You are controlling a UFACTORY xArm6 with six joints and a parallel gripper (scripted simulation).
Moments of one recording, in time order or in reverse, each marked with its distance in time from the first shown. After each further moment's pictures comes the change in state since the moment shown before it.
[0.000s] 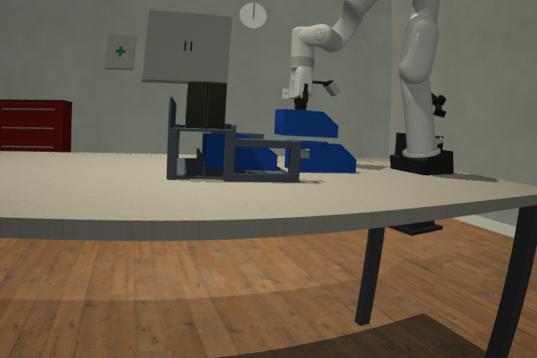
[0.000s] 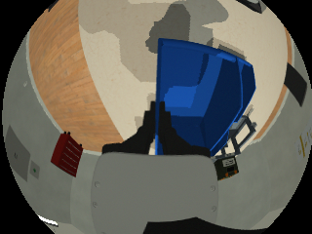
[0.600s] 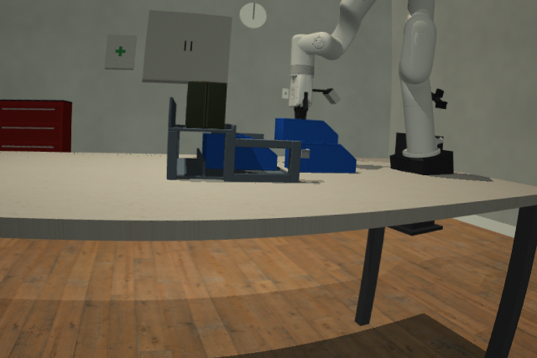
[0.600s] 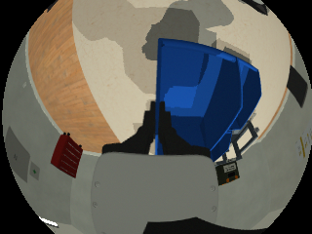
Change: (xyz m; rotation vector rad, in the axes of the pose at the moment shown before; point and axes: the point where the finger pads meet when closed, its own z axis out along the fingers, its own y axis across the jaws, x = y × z) arm 0.001 0.000 0.026 -0.001 0.002 0.000
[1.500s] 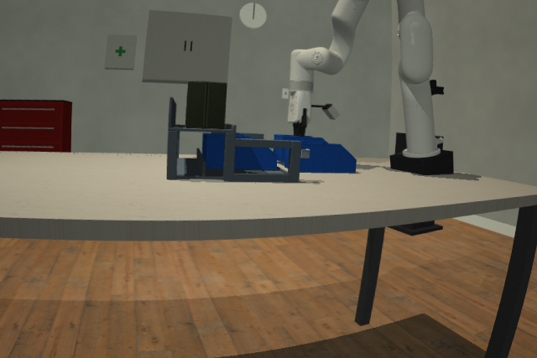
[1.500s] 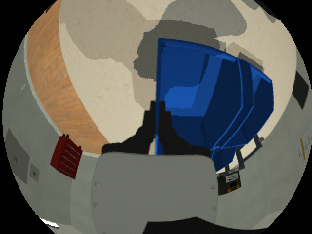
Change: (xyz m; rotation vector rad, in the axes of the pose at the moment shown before) arm -0.001 -0.001 0.050 0.001 -0.002 0.000
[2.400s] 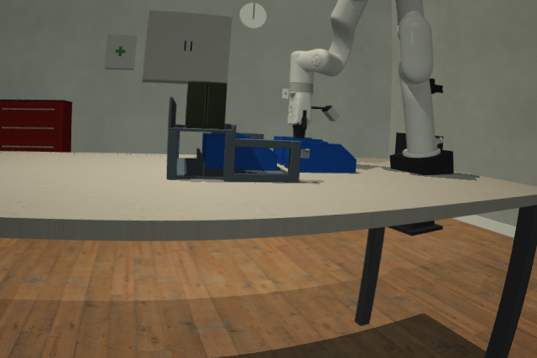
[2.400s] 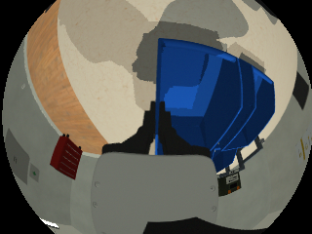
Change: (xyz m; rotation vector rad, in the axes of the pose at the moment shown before) arm 0.000 0.000 0.005 0.000 0.000 0.000
